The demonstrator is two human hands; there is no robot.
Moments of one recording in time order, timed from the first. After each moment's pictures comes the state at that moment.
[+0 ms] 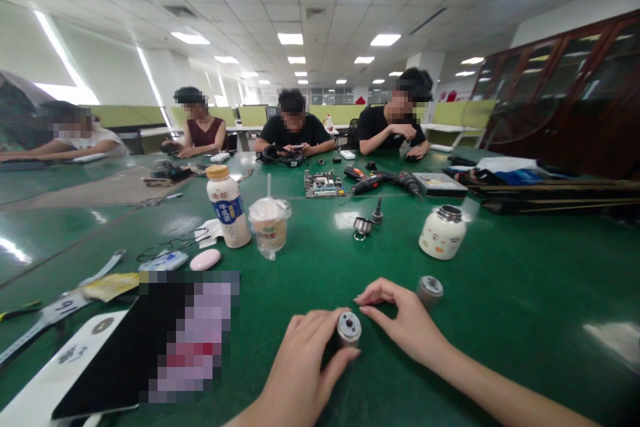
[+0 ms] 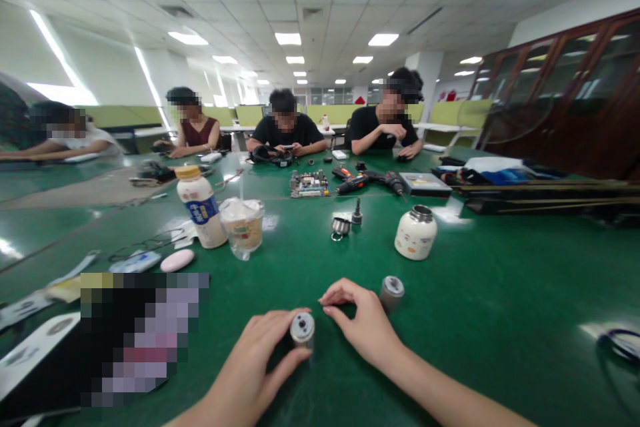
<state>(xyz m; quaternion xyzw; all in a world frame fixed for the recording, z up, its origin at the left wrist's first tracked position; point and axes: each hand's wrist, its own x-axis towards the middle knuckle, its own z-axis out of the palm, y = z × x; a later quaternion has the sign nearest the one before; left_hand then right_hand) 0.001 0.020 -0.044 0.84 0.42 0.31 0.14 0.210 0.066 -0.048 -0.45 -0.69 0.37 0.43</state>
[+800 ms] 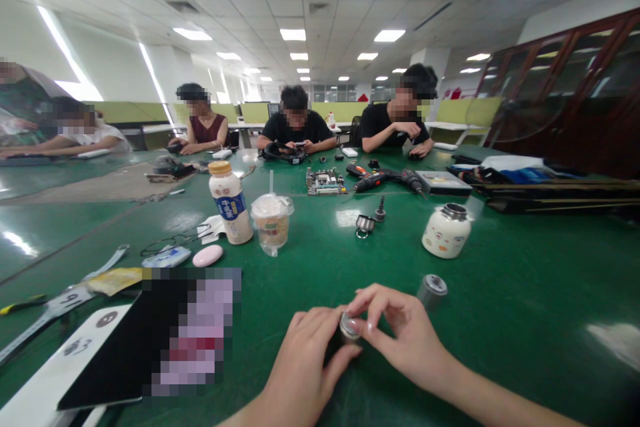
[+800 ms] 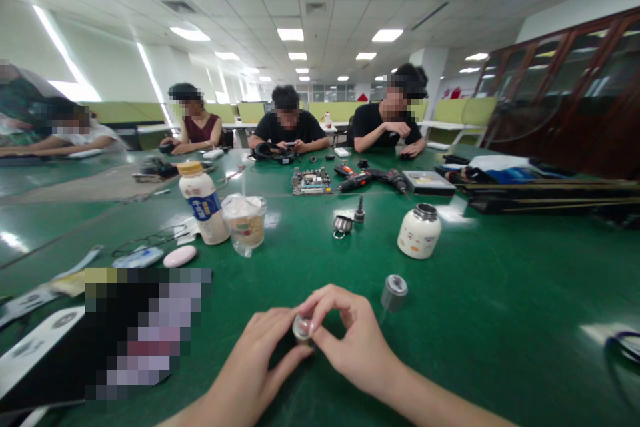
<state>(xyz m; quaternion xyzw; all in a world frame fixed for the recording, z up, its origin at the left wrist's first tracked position) 0.003 0.018 -0.039 0.83 0.41 0.32 0.17 0.183 0.038 -0.021 -0.30 -0.69 0.40 0.52</state>
